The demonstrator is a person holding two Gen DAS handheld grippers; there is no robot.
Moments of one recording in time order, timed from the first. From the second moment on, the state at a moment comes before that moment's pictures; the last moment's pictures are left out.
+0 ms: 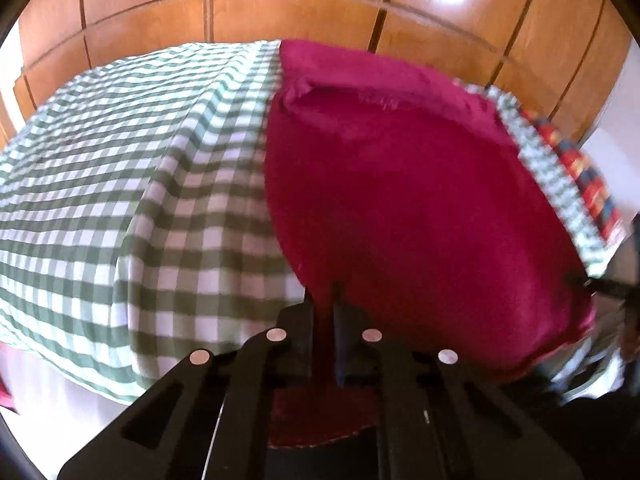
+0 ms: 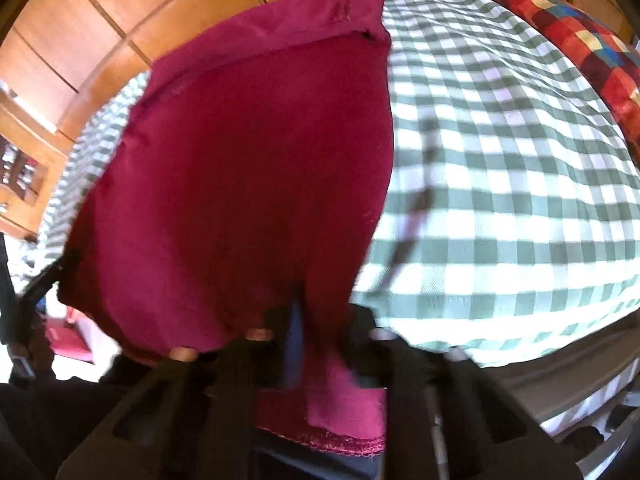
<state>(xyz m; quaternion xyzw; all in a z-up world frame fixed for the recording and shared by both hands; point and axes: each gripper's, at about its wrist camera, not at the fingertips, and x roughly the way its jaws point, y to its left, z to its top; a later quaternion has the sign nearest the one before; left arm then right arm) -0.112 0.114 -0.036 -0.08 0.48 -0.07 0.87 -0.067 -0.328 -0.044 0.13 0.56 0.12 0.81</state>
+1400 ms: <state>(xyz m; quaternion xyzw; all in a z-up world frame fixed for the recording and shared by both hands) 0.003 0.175 -0.071 -0.21 0.46 -0.05 0.86 0.020 -0.373 -0.056 0.19 0.49 0.05 0.85</state>
